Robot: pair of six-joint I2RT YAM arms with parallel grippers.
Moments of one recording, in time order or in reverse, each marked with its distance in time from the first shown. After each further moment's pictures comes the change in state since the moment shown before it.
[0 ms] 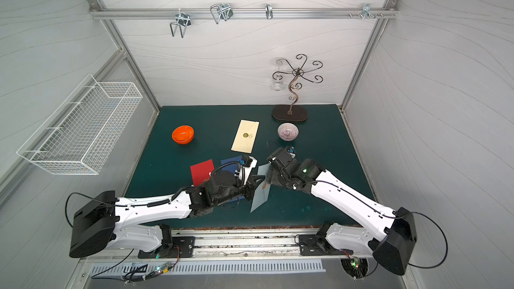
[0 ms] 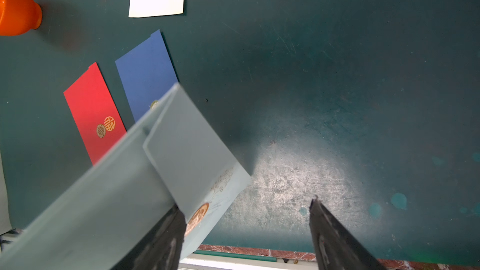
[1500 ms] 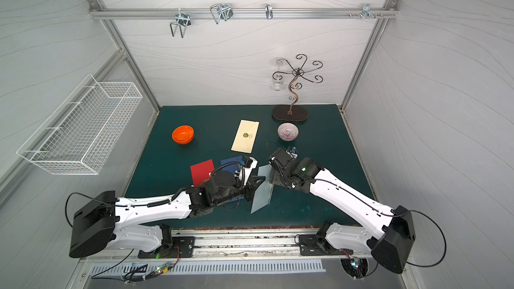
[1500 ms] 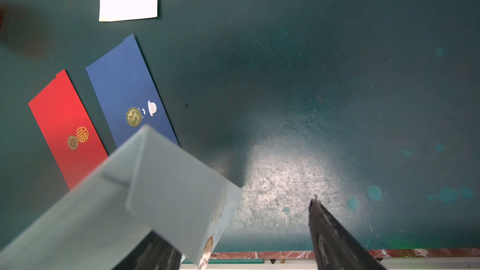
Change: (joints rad) left arm 0.000 0.000 -0.005 0.009 0.021 -0.001; right arm -0.004 0.013 0.011 -0.056 0.050 0.018
